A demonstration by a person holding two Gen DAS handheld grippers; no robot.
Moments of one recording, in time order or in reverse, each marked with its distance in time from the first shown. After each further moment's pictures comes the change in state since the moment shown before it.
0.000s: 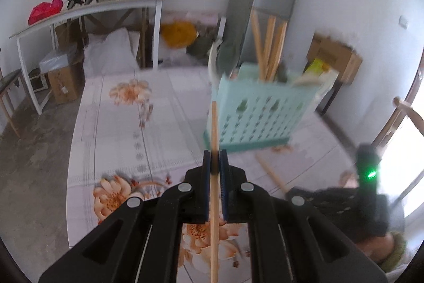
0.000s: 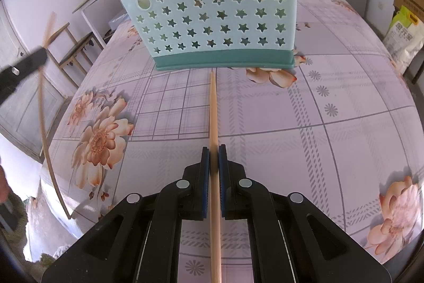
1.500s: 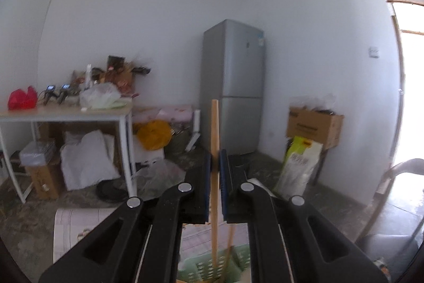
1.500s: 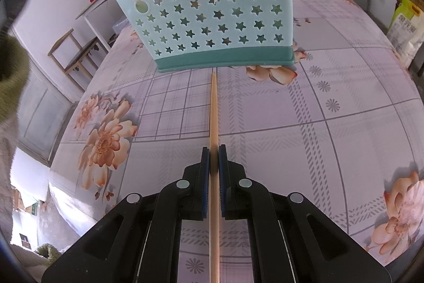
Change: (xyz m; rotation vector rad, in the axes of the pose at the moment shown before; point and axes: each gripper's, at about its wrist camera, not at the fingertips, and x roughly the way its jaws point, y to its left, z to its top) left arm 0.036 -0.088 0.170 0.150 -0.468 -0.048; right arm -0.001 -0.008 -0.001 0.032 0.001 0.051
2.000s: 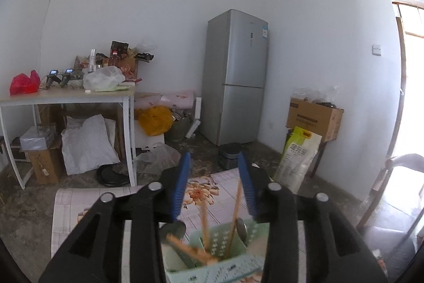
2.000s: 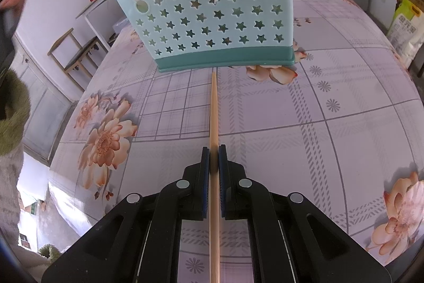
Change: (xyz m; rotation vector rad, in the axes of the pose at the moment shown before) left arm -0.030 0.015 -0.023 -0.037 0.053 -0.025; right arm -0.001 0.001 0.000 -0.005 0.003 -0.006
